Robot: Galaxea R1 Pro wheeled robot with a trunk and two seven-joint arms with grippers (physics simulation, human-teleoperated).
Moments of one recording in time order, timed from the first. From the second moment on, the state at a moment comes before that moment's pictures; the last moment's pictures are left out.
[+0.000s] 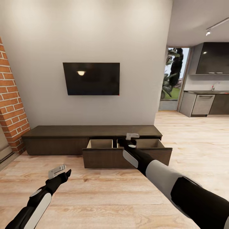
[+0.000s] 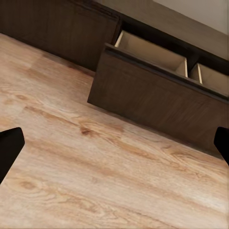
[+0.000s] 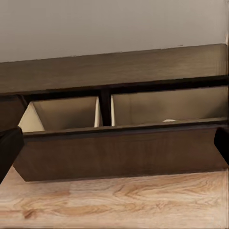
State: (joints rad) left arm -0.26 0.23 -0.11 -1.22 0.65 0.27 0.24; right arm -1.06 0.14 0.93 -0.42 -0.95 0.01 -0.47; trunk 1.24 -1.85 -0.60
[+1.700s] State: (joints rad) left arm -0.26 0.20 -0.49 -0.89 0.66 -0.25 0.24; right arm -0.80 0.14 0.98 -0.14 -0.79 -0.39 -0.21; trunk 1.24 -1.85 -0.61
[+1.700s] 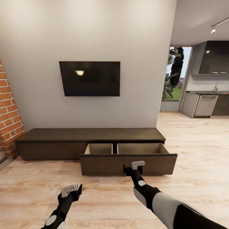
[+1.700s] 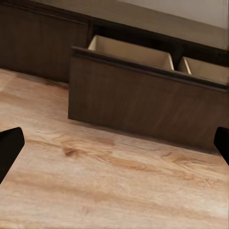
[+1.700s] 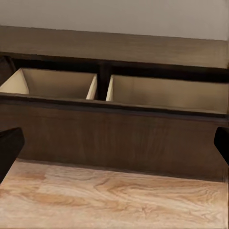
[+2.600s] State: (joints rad) left arm -0.27 0.17 -0.49 -0.89 0.65 -0.16 0.21; right arm -0.76 0.14 0.98 -0.12 -0.76 -0.48 -0.21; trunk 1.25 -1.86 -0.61
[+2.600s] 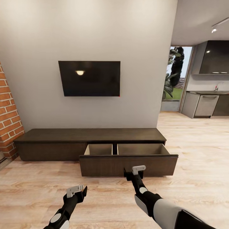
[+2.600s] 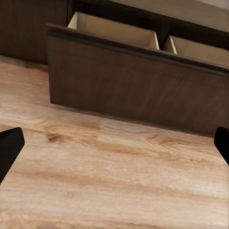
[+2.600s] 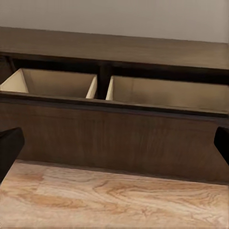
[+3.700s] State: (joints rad) left arm -0.26 0.17 -0.49 -0.90 0.59 -0.21 0.21; right arm -0.72 0.12 0.97 -0.10 -0.86 -0.52 0.03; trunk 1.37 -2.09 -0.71
